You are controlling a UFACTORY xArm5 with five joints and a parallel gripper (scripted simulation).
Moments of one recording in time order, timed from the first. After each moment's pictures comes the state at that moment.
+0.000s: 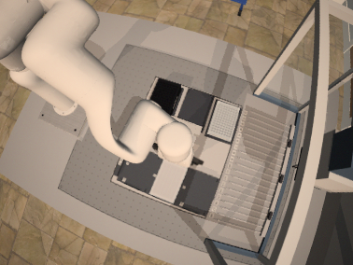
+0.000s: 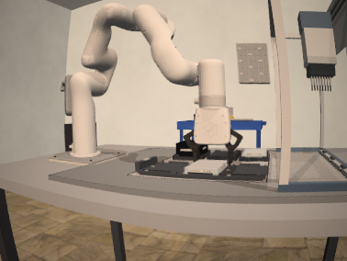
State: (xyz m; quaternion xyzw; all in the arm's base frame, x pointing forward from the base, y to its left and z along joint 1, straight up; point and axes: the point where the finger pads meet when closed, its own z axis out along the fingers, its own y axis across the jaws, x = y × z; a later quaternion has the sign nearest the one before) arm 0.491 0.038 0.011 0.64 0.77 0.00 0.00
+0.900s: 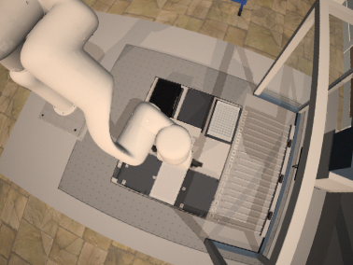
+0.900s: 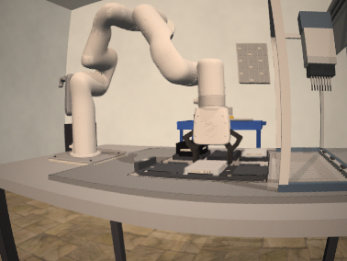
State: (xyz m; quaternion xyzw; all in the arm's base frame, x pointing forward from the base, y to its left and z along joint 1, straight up) arm 0.492 0.031 0.011 0.64 0.77 0.00 0.00
